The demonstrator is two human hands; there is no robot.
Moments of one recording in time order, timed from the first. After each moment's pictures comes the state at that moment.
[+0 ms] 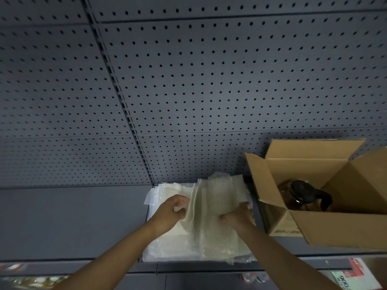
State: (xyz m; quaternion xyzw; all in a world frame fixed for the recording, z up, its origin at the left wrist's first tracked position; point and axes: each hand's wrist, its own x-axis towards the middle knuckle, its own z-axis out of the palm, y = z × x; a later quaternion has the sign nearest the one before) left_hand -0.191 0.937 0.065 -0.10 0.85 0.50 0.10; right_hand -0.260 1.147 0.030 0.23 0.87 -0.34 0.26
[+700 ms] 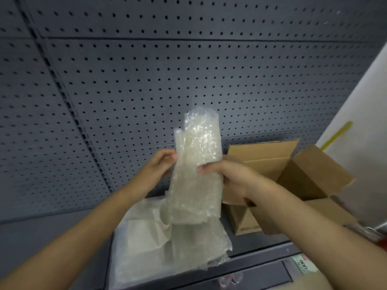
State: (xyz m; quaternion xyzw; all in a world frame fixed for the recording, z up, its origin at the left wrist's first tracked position) left_hand -0.251 0.983 0.207 0.04 0.78 0.63 0.04; right_hand -0.260 1.194 0.236 0.04 0.69 -0.67 0.25
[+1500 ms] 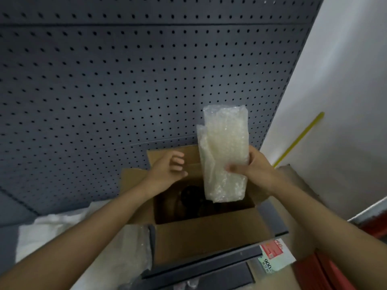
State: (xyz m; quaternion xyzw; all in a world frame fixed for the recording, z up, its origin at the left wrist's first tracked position) left_hand -0.342 1.259 0.175 0.05 0.83 0.55 0.07; right_hand -0.343 1.521 0.192 -0.03 0.81 -0.59 0.07
